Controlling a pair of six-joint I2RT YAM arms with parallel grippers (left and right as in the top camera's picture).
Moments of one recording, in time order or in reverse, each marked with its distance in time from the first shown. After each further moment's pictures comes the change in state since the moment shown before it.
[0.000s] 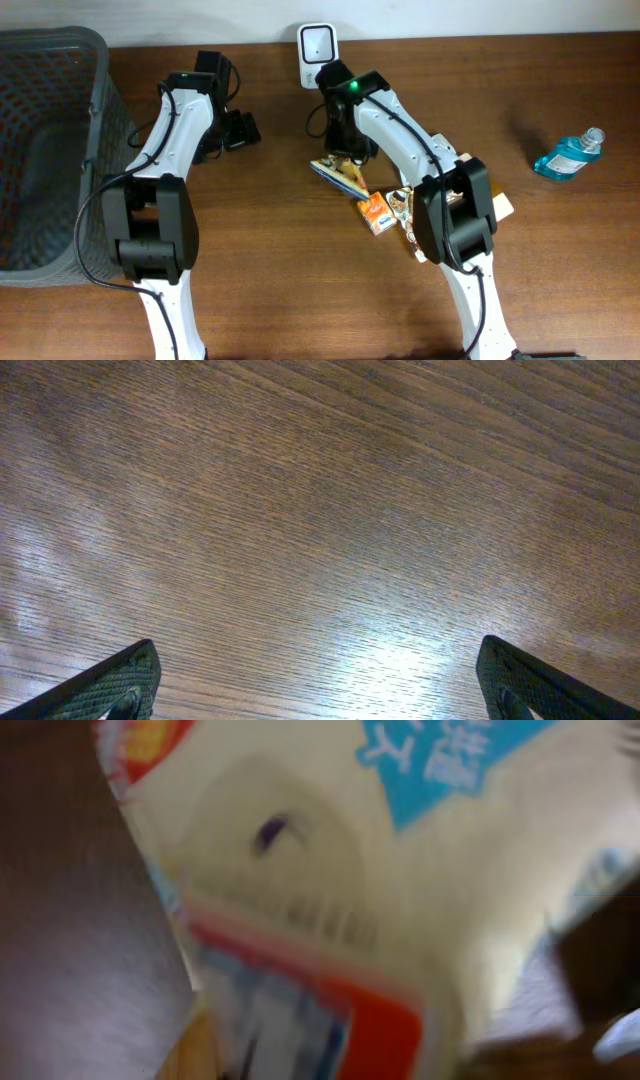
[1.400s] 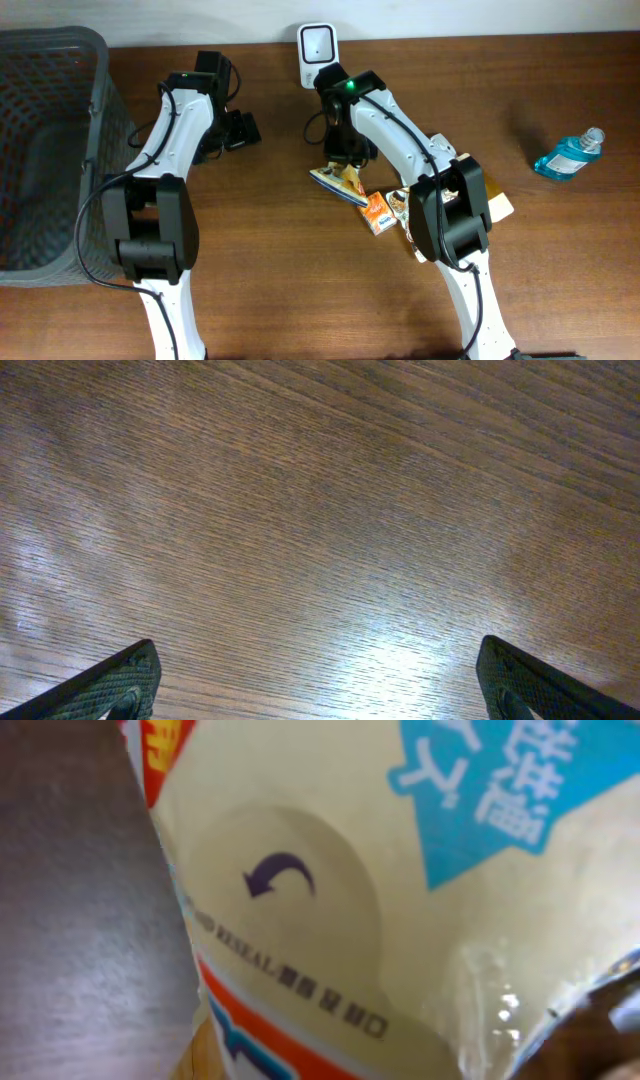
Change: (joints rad) left arm -0.001 0.000 0.000 0.000 0.000 0.000; right arm 0.006 0.034 0.055 -0.098 -0.043 0.018
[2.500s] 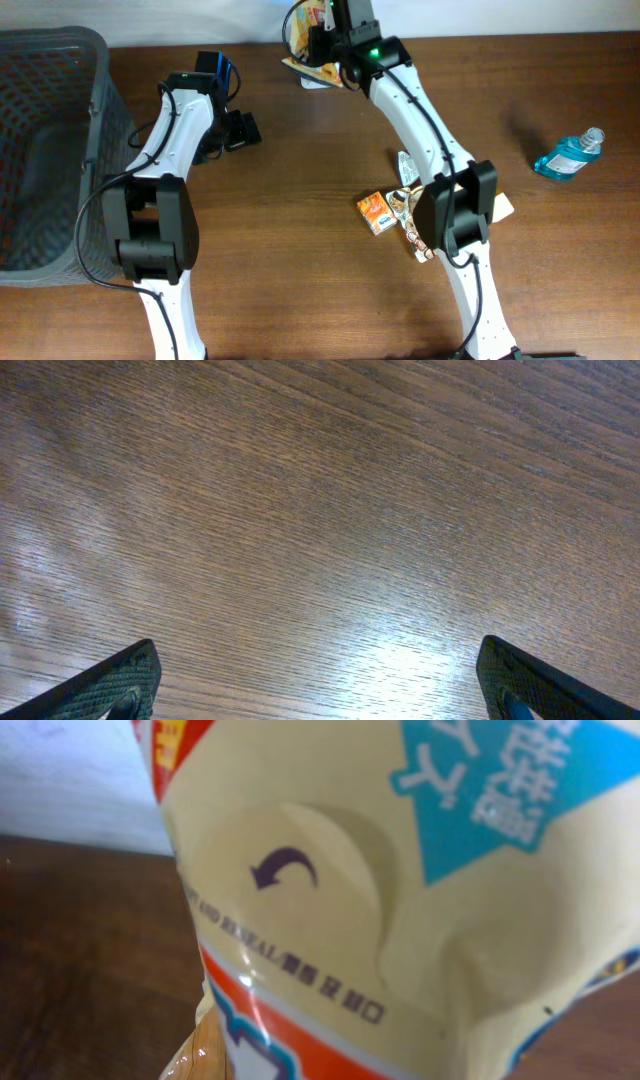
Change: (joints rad) left arm 0.000 0.000 -0.002 0.000 0.000 0.000; right arm -0.074 0.085 0.327 0.708 -0.082 -0.328
